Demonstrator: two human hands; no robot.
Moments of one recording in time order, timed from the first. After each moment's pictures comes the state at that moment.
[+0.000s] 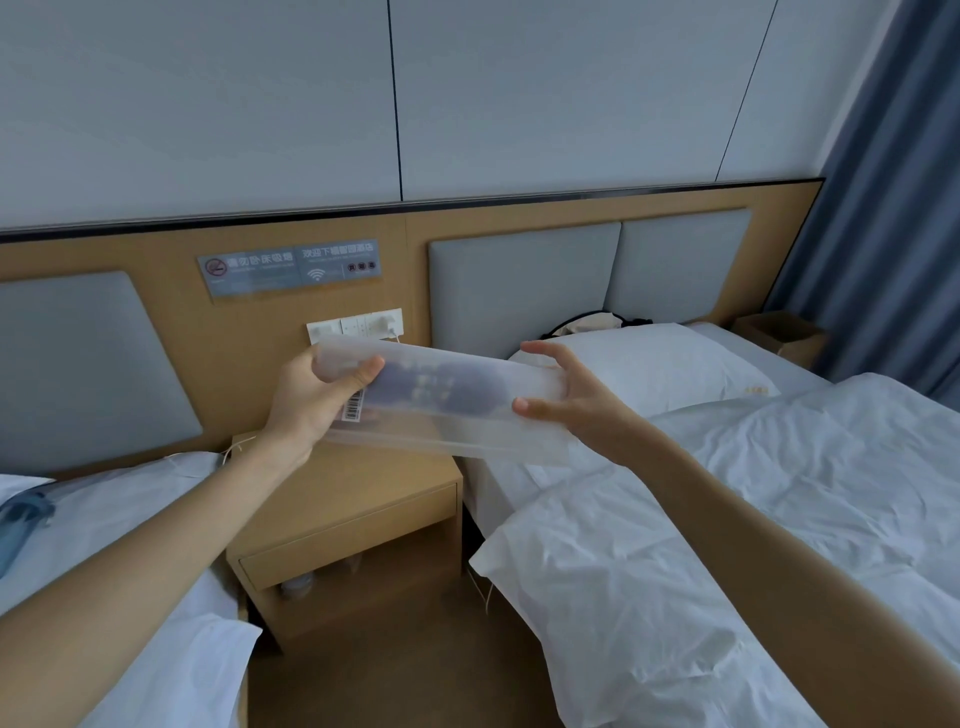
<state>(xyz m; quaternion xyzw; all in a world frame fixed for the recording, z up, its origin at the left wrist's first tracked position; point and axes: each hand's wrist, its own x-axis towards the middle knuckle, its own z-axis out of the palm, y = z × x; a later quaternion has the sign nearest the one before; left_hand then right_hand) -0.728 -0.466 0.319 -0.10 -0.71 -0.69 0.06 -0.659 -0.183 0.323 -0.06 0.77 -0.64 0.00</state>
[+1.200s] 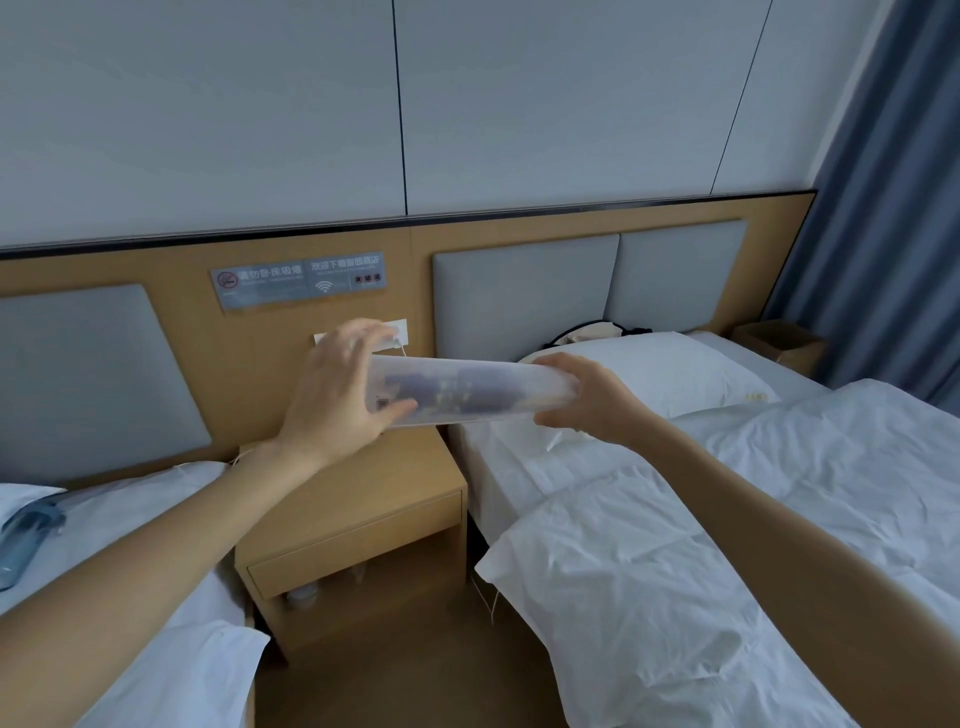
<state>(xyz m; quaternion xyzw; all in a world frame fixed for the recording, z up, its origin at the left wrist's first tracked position) -0.729 -0.472 0.317 -0.35 -0.85 -0.25 0.31 -0.658 -0.180 0.335 -0.02 0.92 -0.39 -0.08</state>
